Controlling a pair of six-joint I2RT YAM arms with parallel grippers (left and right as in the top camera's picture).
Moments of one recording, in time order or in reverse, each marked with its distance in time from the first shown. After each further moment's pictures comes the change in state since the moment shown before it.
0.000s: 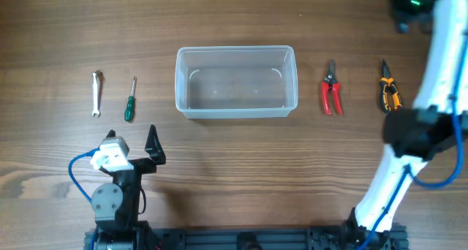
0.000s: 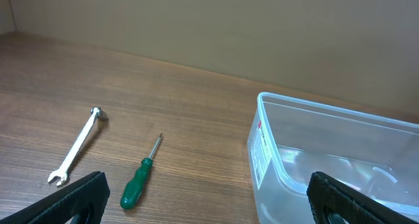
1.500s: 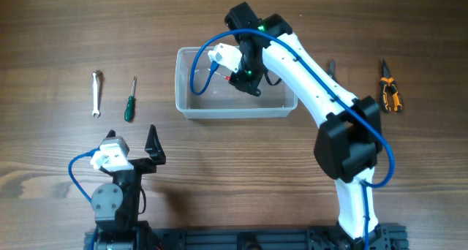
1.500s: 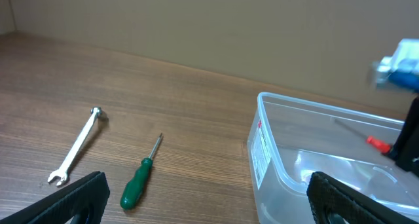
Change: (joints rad) left arm 0.000 0.000 0.000 0.000 0.000 0.000; right arm 0.698 -0.051 -0.637 0.246 -0.074 -0.028
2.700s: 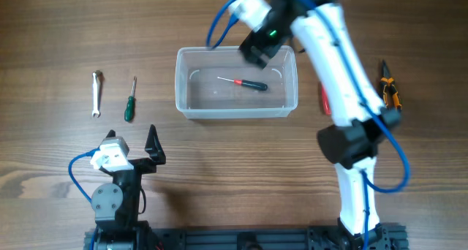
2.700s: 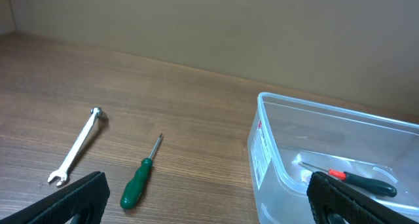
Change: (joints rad) left arm 0.000 0.000 0.000 0.000 0.000 0.000; right arm -0.133 0.068 0.647 -0.379 0.045 0.093
